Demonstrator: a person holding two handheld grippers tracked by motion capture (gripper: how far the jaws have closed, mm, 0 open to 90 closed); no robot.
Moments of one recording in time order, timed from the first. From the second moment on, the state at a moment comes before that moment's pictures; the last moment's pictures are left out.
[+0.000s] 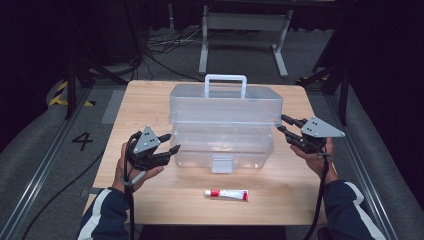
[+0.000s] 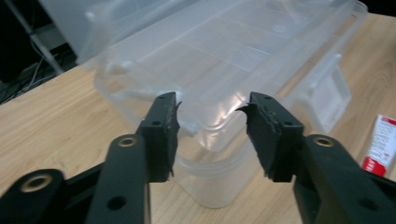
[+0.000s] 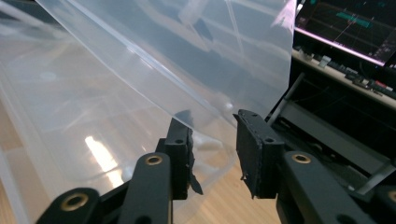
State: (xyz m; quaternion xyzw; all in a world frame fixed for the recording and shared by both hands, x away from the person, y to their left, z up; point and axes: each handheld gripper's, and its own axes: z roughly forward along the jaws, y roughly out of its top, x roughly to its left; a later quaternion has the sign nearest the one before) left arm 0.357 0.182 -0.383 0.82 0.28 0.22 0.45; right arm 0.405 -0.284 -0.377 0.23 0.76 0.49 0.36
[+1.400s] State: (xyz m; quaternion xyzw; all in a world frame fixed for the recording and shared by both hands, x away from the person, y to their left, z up) left arm 0.365 0.145 -0.406 0.87 0.21 0.15 0.41; right arm 0.425 -0.263 -0.349 0.29 0.69 0.51 0.42
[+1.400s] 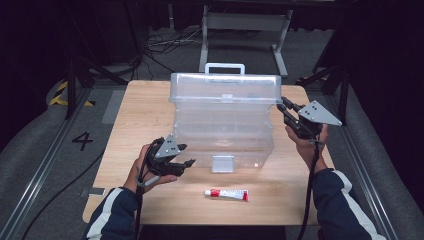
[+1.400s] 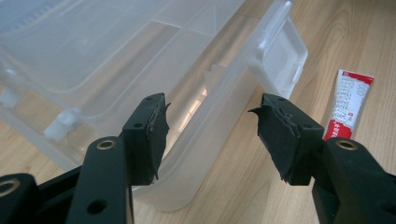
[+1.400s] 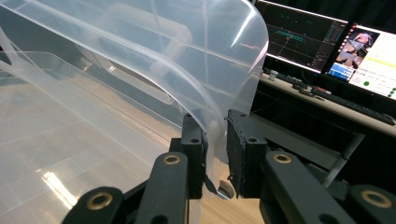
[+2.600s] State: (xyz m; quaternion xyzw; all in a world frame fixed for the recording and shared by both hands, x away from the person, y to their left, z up) left arm 0.388 0.120 -0.409 0.90 0.18 0.14 0.36; right arm 0.464 -0.245 -0.323 0.33 0.68 0.47 0.46
